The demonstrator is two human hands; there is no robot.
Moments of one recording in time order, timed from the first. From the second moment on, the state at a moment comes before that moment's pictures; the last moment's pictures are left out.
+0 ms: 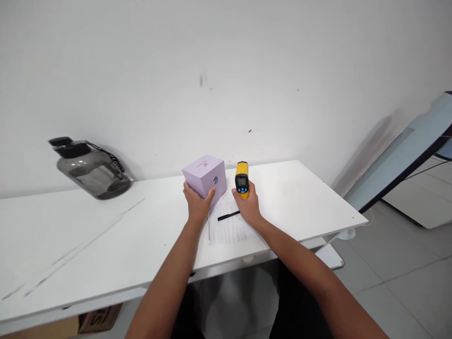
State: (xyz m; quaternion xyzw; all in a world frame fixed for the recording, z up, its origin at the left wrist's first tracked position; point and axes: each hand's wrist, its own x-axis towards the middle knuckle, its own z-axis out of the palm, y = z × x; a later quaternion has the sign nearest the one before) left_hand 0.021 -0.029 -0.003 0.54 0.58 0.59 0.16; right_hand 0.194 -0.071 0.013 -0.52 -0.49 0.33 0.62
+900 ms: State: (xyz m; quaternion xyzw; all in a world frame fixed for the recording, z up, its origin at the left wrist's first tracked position) left_hand 0.022 -0.027 -0.001 0.54 0.61 0.55 0.18; right_hand 0.195 -0.070 0.013 -0.52 -0.48 0.32 0.63
